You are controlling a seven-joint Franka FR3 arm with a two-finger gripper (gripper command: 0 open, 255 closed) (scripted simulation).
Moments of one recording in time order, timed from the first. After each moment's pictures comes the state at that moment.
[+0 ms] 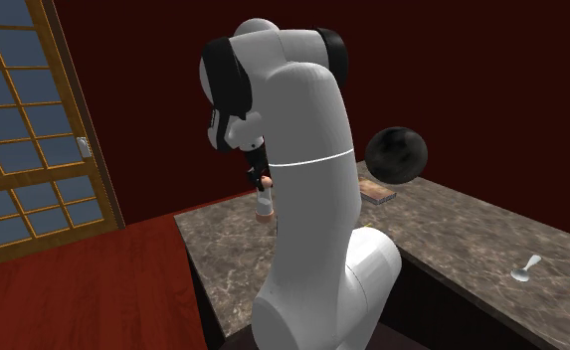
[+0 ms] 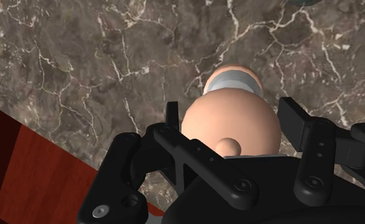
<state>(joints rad) -0.25 0.30 -0.41 -1.92 -0.21 2.21 -0.65</state>
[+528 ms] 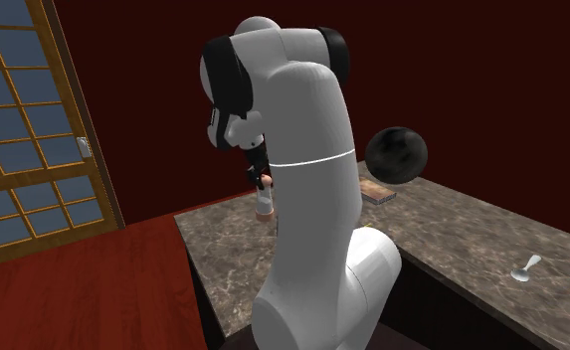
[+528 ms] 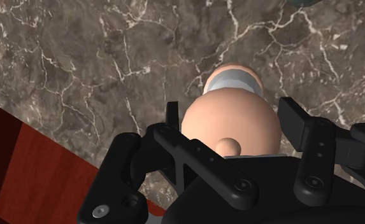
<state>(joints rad) -0.25 0.30 -0.41 -1.92 -0.22 2.20 -0.66</state>
